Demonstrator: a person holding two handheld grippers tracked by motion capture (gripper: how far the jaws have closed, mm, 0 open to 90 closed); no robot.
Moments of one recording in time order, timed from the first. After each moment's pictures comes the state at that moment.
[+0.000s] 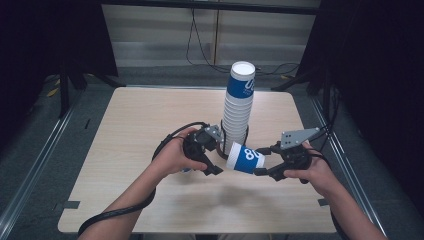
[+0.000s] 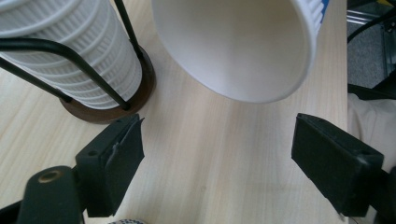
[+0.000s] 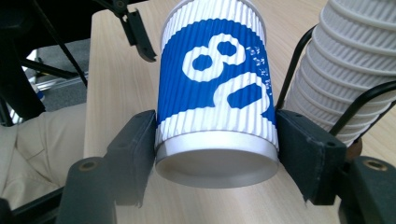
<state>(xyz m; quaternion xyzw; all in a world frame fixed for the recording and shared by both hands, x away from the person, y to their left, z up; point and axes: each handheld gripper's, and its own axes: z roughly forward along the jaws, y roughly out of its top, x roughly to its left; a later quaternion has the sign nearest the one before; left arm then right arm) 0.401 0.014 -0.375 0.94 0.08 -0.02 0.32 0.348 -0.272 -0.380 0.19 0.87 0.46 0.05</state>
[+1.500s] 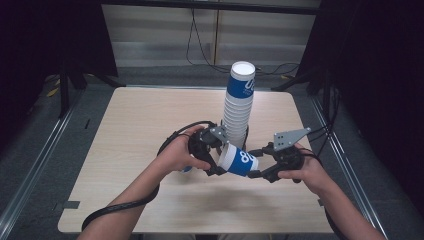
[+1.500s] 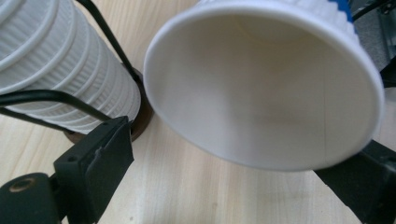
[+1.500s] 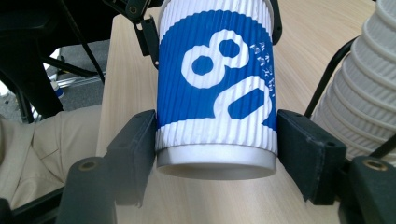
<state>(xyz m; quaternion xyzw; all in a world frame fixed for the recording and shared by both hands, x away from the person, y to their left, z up) 0.403 -0.001 -0.373 0.94 0.02 -0.01 0.33 0.352 -0.256 -0.386 0.16 0.87 0.47 0.03</state>
